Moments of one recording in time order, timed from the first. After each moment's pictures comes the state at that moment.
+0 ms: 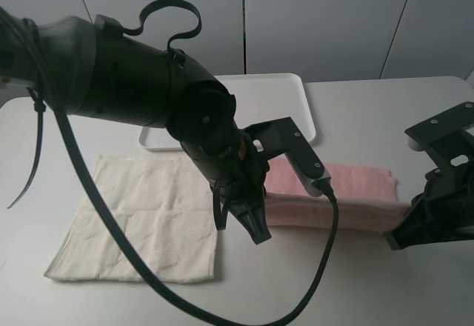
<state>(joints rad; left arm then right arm) -0.95 1.94 -1.20 0.05 0.57 0.22 0.54 1.15 -0.36 -0.42 0.57 0.49</state>
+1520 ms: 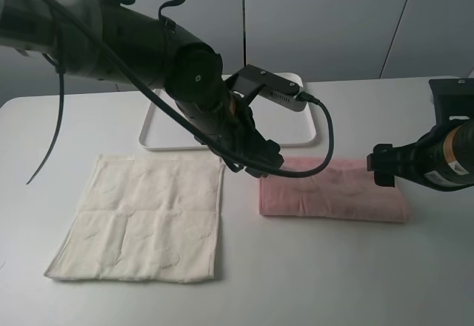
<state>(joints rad) -0.82 2.00 -1.33 0.08 0.56 -0.20 0.46 1.35 -0.48 -0.81 0.53 1.29</state>
